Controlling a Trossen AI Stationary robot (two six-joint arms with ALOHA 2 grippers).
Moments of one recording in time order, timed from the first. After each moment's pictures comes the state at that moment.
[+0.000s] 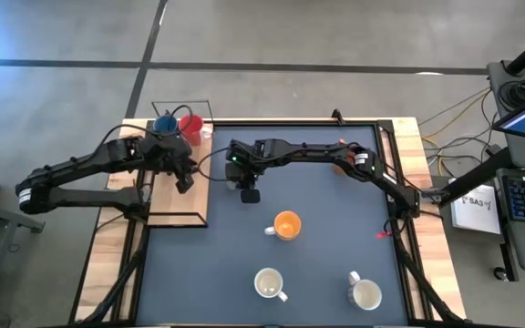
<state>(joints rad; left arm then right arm) 0.36 0.84 0.87 -0.86 -0.03 -0.14 -0.19 2.35 2.10 -0.76 -0.25 -0.33</state>
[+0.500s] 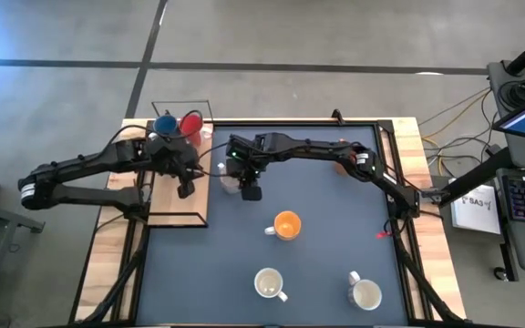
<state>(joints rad) 0.32 0.90 0.86 -0.83 0.02 0.03 -0.19 2.35 2.22 -0.95 -0.25 -0.29</state>
